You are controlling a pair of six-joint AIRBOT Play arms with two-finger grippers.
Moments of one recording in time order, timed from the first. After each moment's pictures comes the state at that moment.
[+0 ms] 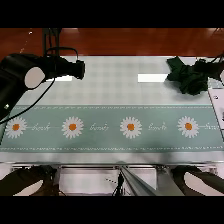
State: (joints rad) left arm -0.47 -1.15 1.23 1.75 -0.82 -1.80; right arm -0.15 -1.22 1.10 -1.95 0.64 2.10
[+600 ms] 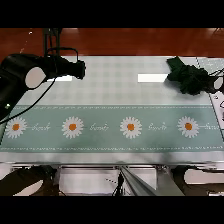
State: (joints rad) left arm -0.47 -1.15 1.23 1.75 -0.81 -1.80; right arm -0.34 -1.55 1.10 -1.65 0.34 2.17
